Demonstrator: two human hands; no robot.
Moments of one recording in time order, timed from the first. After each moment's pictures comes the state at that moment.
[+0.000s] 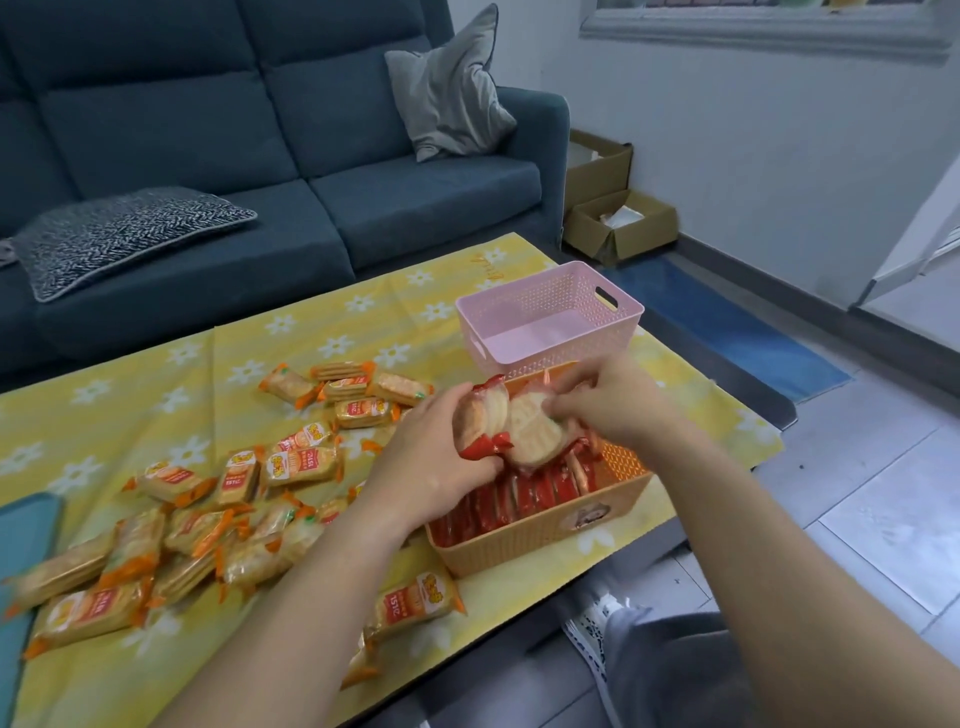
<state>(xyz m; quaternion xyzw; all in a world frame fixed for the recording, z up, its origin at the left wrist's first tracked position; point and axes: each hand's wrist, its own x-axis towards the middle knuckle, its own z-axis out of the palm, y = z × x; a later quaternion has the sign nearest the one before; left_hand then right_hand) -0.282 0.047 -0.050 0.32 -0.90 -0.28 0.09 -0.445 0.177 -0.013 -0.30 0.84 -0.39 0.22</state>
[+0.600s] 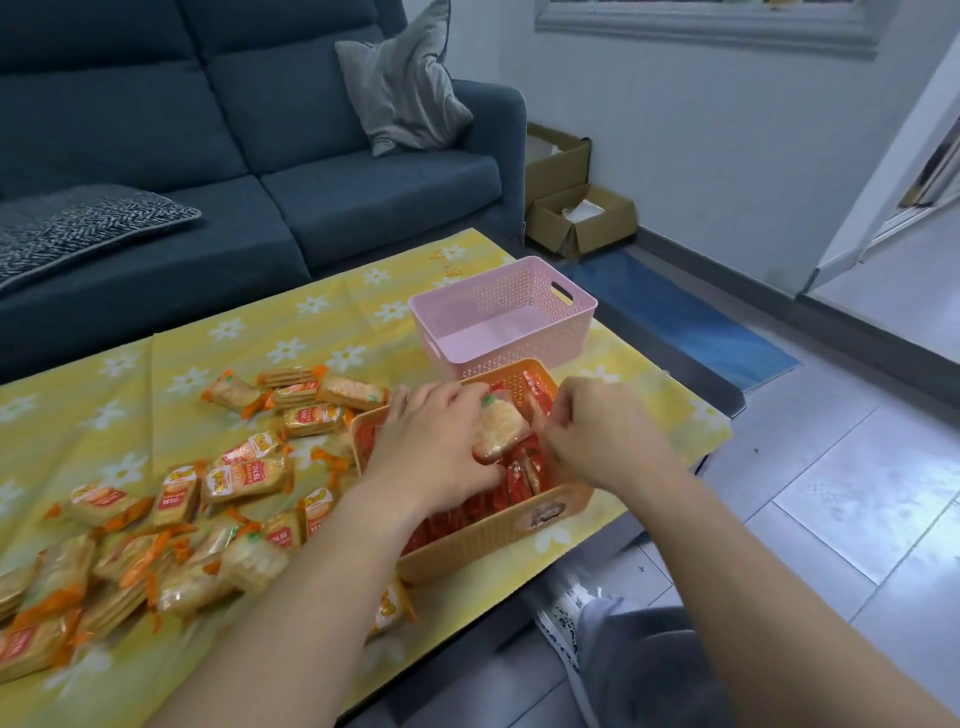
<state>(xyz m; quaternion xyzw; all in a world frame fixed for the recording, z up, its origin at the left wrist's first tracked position) -0.327 0.077 -0.039 0.24 -0.97 -0.09 0.02 -0.451 0.212 -0.042 -0.35 0.91 -0.23 0.06</state>
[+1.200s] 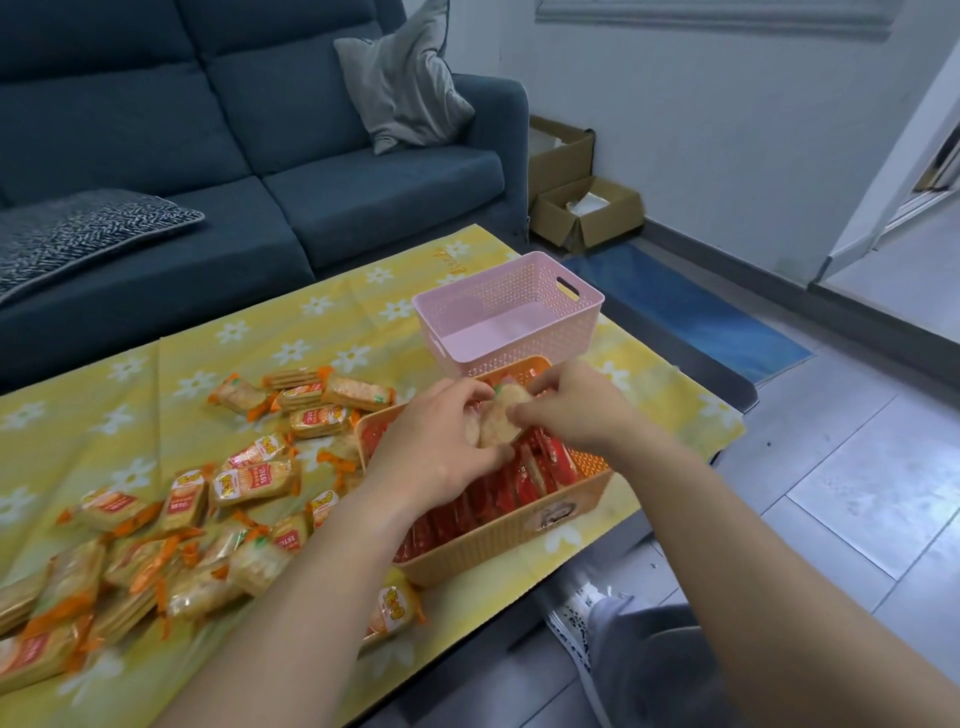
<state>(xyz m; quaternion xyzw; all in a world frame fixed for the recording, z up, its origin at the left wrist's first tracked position) -0.327 0.067 -0.041 0.25 -0.93 -0.25 0.08 -0.457 0.182 -0.028 -0.31 0.86 -0.33 0.23</state>
